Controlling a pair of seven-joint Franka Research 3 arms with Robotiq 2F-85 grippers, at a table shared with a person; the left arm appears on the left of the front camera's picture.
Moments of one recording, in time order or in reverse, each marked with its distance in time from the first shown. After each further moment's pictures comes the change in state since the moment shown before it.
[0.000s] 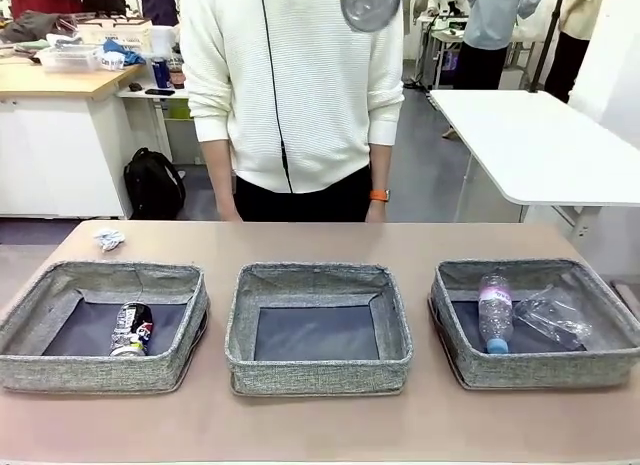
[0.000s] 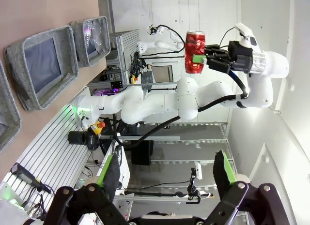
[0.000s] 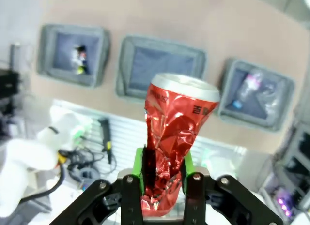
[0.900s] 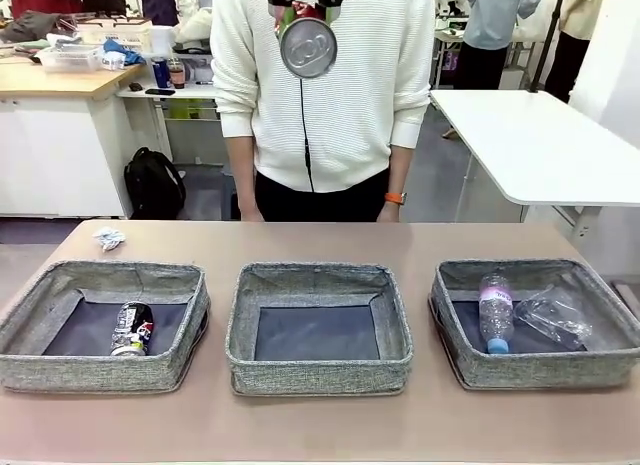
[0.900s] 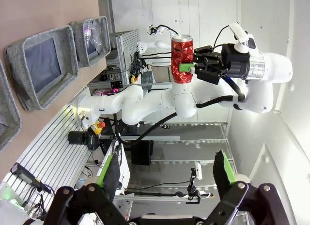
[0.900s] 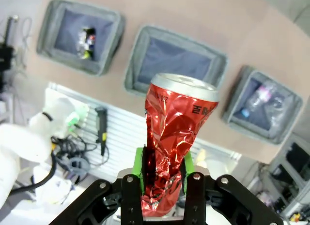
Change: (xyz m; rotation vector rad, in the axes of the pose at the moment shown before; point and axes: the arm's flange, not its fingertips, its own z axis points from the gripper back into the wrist) left arm 0.000 0.000 0.000 0.000 0.000 0.000; right arm 0.017 0.057 -0.051 -0.036 0.071 0.126
